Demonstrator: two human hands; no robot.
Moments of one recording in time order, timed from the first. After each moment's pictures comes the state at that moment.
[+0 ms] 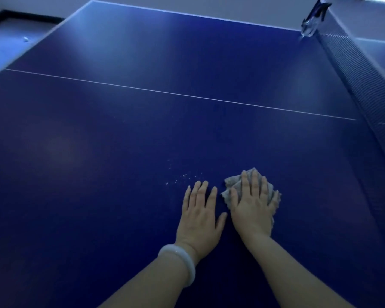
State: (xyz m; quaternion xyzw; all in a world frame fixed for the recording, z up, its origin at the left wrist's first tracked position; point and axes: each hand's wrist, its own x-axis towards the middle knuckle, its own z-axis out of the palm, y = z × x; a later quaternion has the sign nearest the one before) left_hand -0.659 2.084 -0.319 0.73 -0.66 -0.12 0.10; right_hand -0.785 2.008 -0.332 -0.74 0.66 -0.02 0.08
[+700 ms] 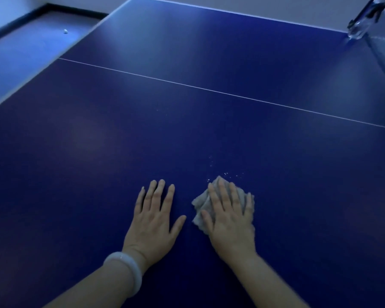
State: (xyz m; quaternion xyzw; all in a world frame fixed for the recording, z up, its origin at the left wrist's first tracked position) left_hand -0.508 2.187 -0.320 0.81 -0.58 -0.08 0.03; right_hand -0.681 2.091 -0.332 -0.89 0.46 -0.01 0.06
